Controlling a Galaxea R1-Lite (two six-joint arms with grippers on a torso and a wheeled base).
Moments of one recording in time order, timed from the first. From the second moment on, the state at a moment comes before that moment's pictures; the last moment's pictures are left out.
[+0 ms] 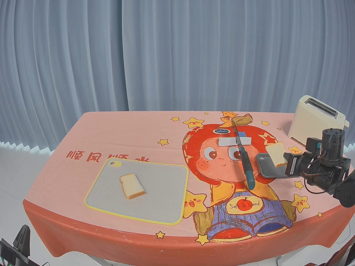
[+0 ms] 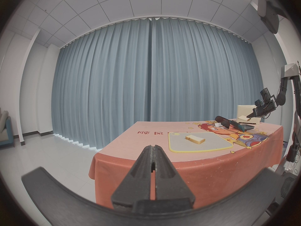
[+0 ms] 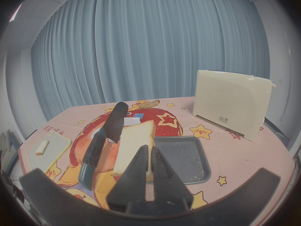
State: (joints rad) left arm 0.01 0.02 -0.02 -0.01 0.01 -0.01; right arm 0.29 1.63 -0.46 -0.72 -0.20 0.20
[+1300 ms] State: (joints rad) left arm 0.01 0.02 -0.02 -0.01 0.01 -0.01; right arm 0.25 1.74 -0.47 -0.73 -0.29 0.20
